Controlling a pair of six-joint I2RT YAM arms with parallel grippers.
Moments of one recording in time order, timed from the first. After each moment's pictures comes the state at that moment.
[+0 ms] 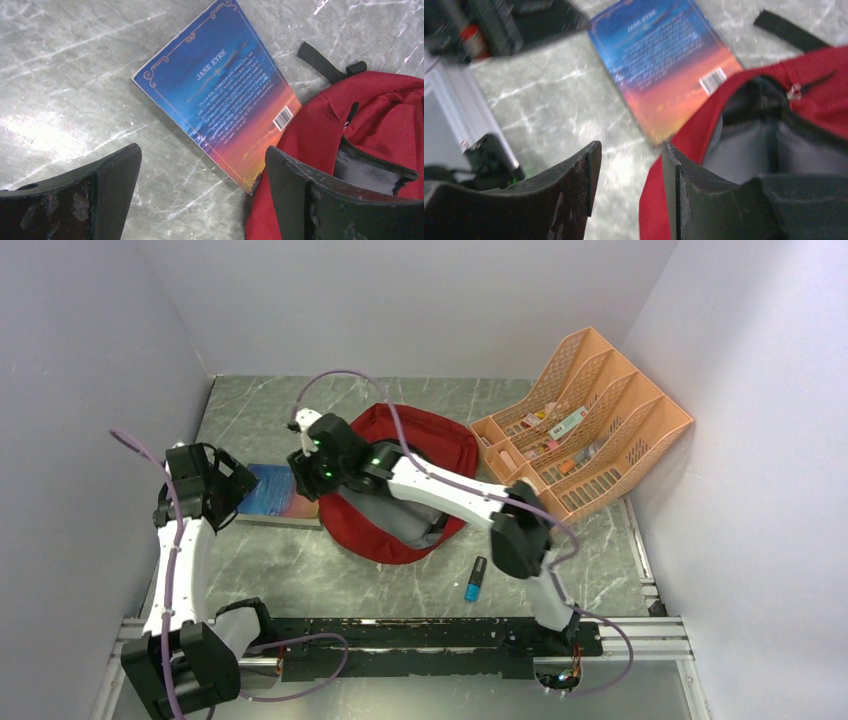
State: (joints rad) left arm 0.28 1.02 0.79 -0.58 -0.03 -0.61; right arm 1.05 2.02 1.83 -0.38 -0.08 0.25
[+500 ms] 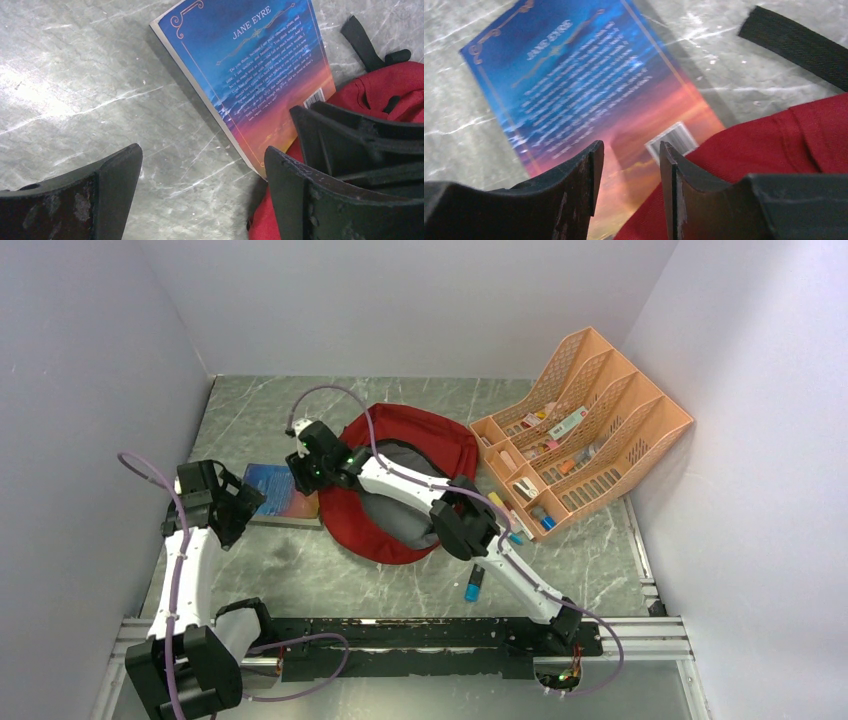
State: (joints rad) left arm 0.28 0.96 0.67 -0.64 -0.02 -0.74; right arm 0.98 2.57 2.28 -0.37 -0.10 0.22
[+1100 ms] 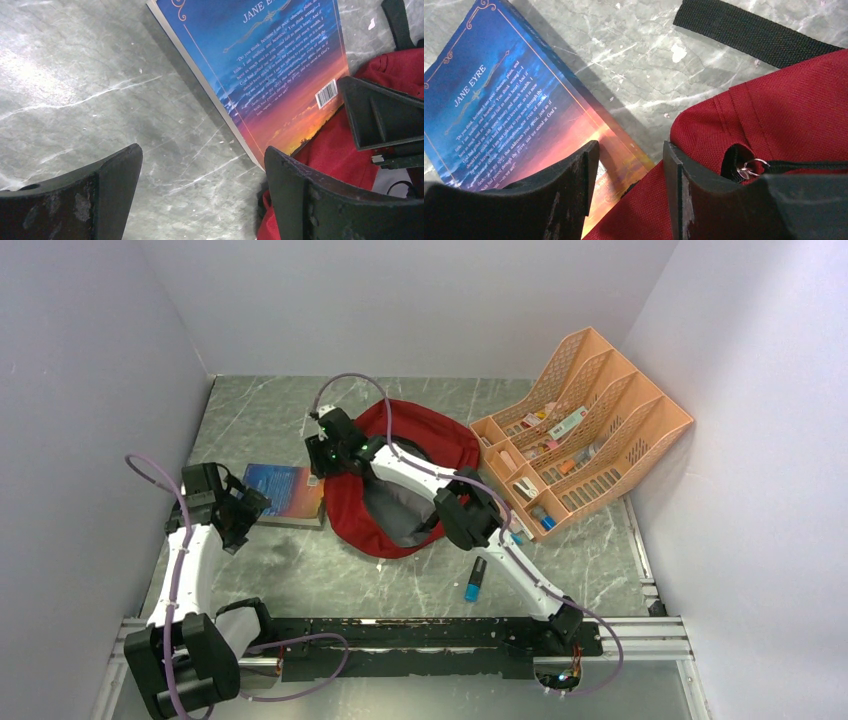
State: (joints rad) left arm 0.28 1.00 0.64 -0.63 0.01 -0.76; right arm 0.88 2.62 2.29 -0.33 -0.06 0.31
